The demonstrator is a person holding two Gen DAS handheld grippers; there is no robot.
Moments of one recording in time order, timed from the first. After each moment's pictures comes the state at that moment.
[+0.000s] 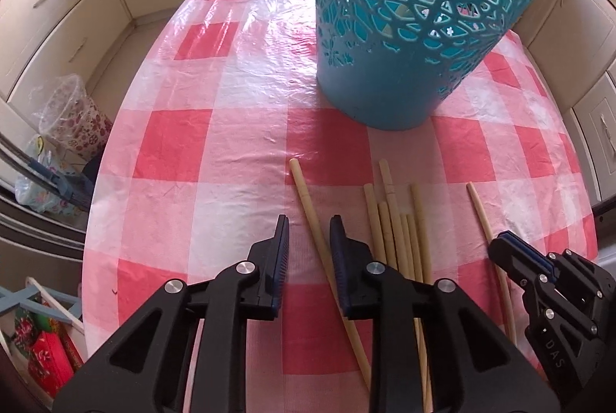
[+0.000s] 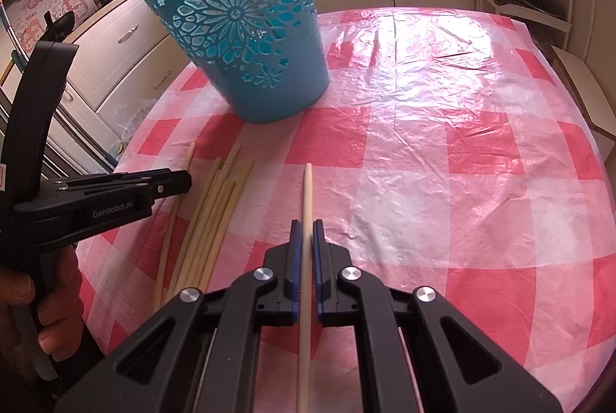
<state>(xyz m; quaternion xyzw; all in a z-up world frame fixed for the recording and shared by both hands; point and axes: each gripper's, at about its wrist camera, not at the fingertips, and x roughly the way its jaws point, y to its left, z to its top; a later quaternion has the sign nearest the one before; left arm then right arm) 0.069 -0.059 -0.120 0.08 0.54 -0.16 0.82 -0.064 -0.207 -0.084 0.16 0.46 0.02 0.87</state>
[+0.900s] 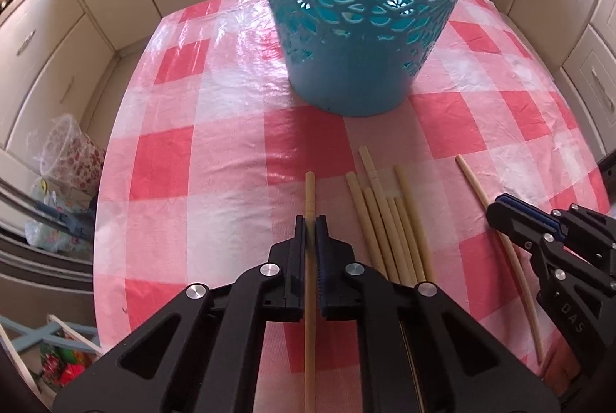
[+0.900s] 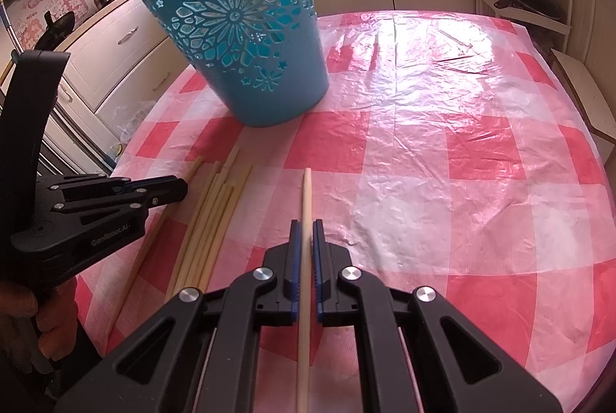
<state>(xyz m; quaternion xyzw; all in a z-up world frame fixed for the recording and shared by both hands) 0.052 -0.074 -0.117 0.14 0.52 -0.18 0.82 -0.063 -0.207 -0.085 0.15 0.45 0.02 0.88</state>
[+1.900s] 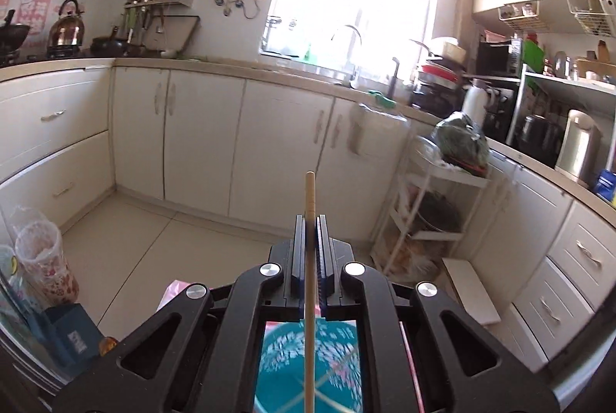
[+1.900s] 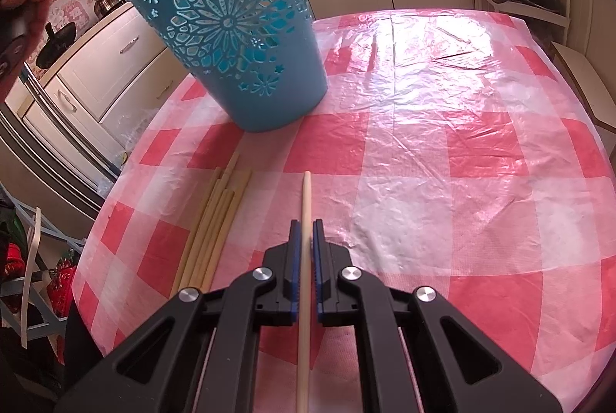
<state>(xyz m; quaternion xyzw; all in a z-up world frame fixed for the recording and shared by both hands) 0.139 -0.096 0.098 -0.08 0.19 -0.20 0.96 -0.065 -0.219 -0.085 0.17 0.45 0.03 0.88</state>
